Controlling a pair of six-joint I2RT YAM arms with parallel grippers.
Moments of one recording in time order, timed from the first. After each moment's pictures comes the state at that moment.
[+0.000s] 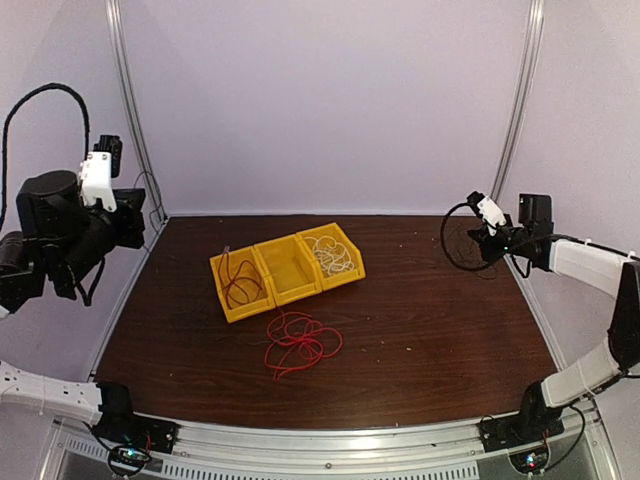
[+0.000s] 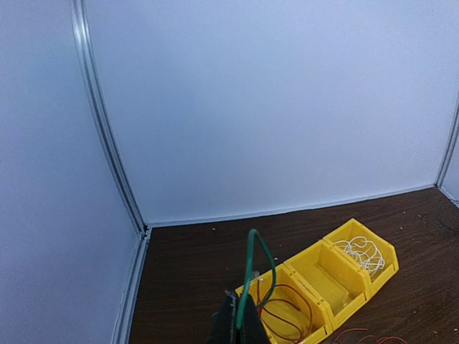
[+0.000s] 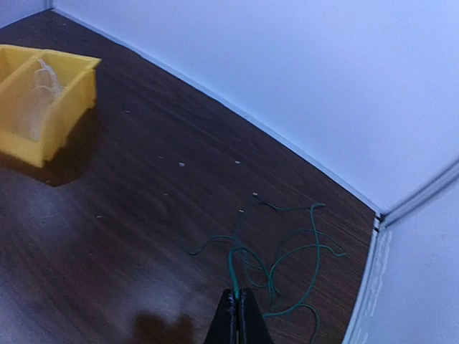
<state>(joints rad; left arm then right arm) -1.08 0.77 1.17 -0.59 -1.00 -0.13 -0.05 1.42 0.91 0.03 -0.34 -0.52</state>
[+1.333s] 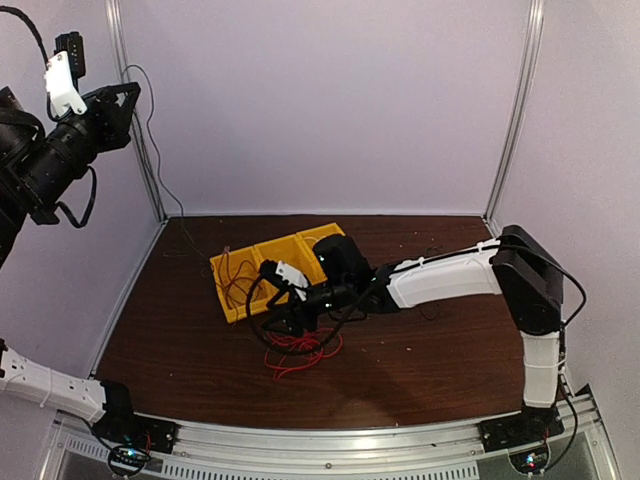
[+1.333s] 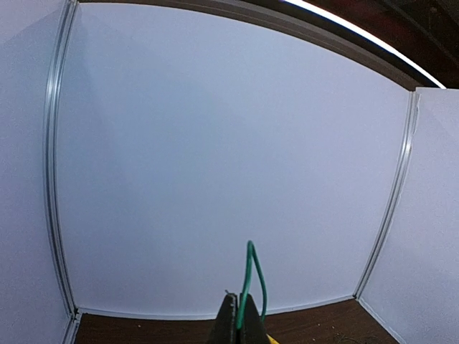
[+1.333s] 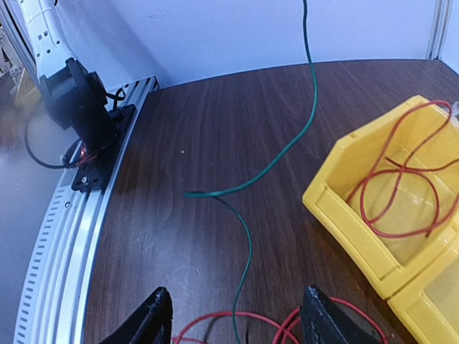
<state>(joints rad) -1.08 1.01 1.54 -0.21 -0.79 0.06 0.96 2.02 1.34 0.17 -0.58 -0.12</state>
